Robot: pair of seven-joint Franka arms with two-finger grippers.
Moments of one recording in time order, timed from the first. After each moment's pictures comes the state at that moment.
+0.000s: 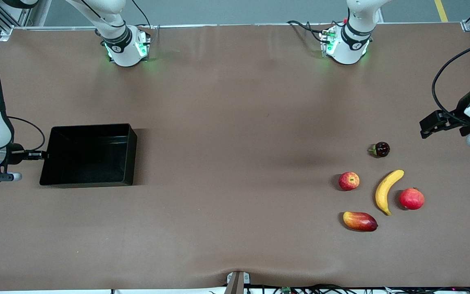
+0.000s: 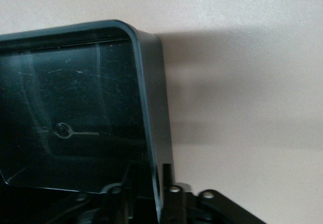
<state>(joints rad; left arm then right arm) 0.46 0.13 -0.57 -1.48 0.16 1.63 -0.14 -0.35 0.54 -0.07 -1.72 0.16 1.96 -0.46</state>
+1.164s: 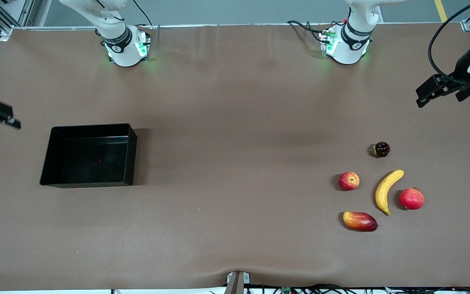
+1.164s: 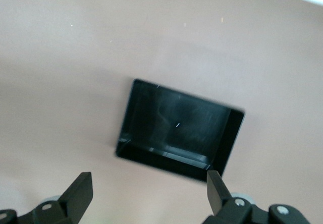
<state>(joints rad) 0.02 -0.03 -0.14 -1.52 0.07 1.50 -0.24 -0.09 0.28 0.08 -1.05 0.04 1.28 -0.27</state>
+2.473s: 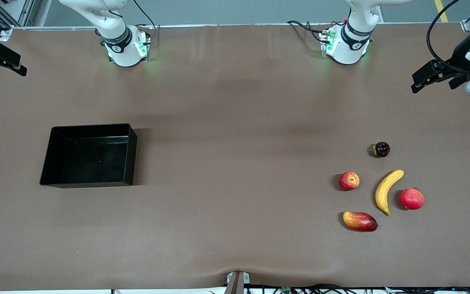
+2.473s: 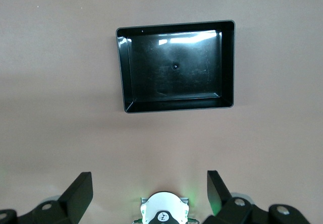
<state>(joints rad) -0.02 -0.08 -0.08 -1.58 0.01 1.46 -0.18 -0.11 -0.07 0.06 -1.46 0.03 1.28 -0.03</state>
